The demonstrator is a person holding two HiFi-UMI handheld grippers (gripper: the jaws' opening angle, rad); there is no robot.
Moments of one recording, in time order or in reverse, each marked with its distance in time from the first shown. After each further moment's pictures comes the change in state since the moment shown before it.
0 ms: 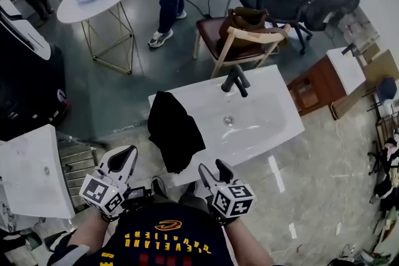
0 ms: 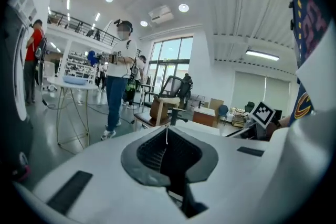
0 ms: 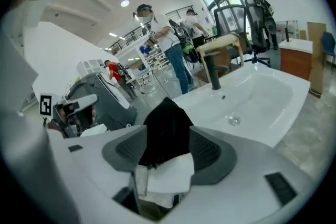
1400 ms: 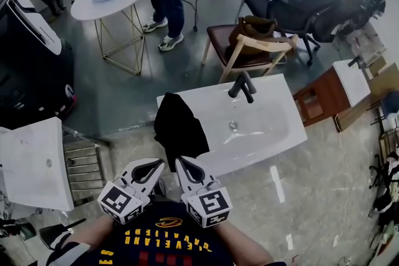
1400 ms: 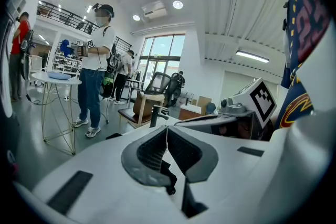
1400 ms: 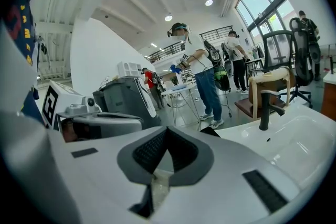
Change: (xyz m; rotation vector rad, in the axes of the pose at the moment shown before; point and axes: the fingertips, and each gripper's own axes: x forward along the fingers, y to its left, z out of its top) left arm 0.005 -0.080 0.001 -0.001 0.045 -0.119; right arm 0.005 0.140 0.059 -0.318 -0.191 0.273
